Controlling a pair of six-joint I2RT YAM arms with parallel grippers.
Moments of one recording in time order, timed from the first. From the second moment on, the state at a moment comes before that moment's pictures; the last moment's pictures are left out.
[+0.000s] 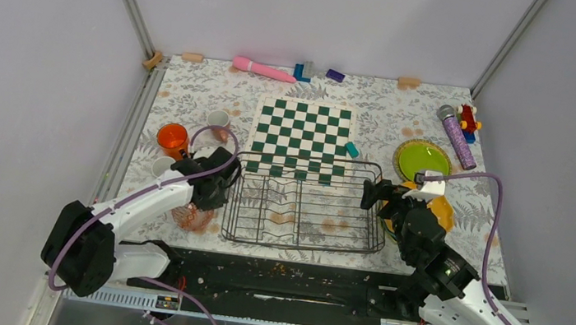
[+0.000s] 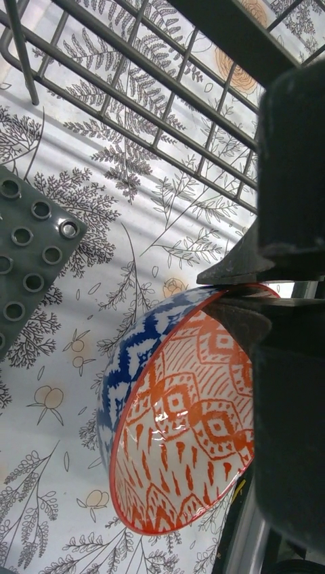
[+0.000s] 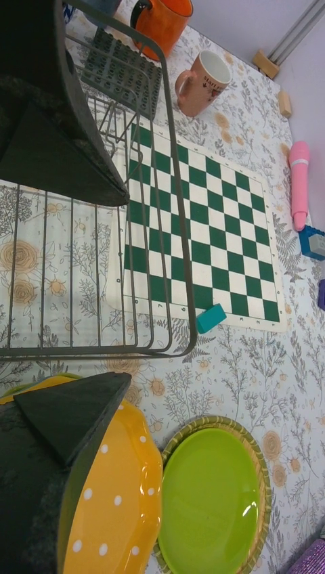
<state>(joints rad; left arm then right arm) -0.54 1.20 0.72 -0.83 -0.32 -0.89 0.80 0.46 0.48 -0.23 0.64 0.41</state>
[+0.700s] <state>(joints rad) -0.53 1.21 0.72 -0.82 -0.29 -0.87 0.80 0.44 0.48 -0.27 0.67 0.41</state>
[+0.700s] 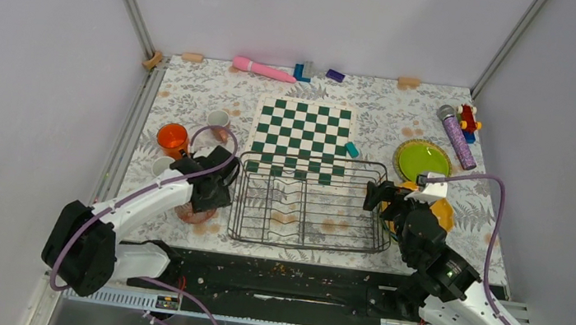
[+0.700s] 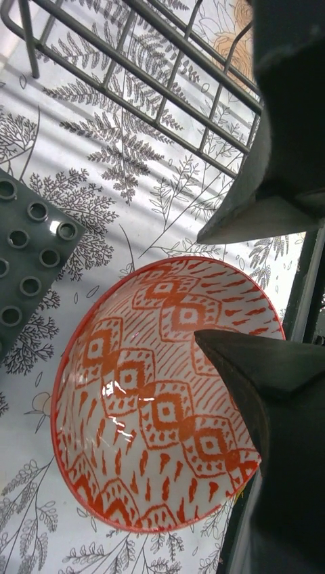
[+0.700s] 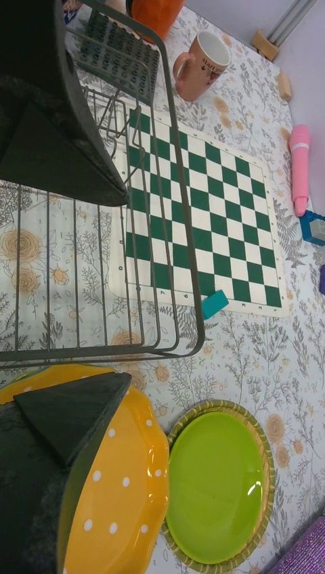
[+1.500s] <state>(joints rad) -0.53 0.59 0.95 -0.79 -0.56 -0.79 0.80 0.41 0.55 -0.38 0.76 0.38</state>
